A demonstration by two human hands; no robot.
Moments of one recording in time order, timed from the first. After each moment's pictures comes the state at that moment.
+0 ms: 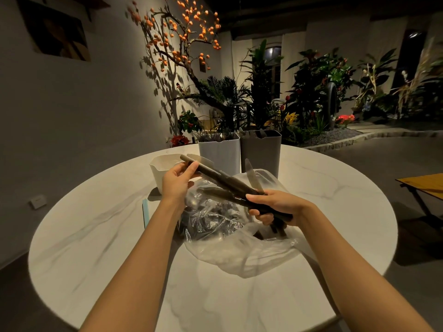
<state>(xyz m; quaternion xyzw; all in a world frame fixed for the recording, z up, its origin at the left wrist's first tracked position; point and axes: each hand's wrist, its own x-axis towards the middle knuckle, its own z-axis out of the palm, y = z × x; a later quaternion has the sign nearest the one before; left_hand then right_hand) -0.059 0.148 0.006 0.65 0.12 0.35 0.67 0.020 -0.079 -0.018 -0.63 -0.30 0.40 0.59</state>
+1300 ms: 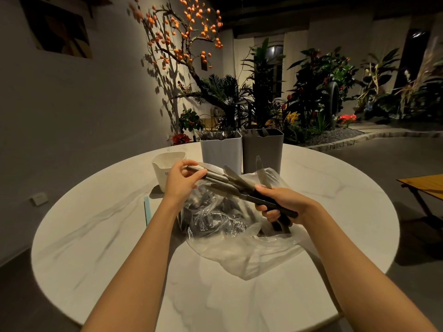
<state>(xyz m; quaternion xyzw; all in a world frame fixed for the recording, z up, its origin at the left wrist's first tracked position) -0.059 0.158 0.000 0.74 0.09 0.34 0.58 0.022 -0.084 -0.018 -0.63 -0.25 0.40 0.62</state>
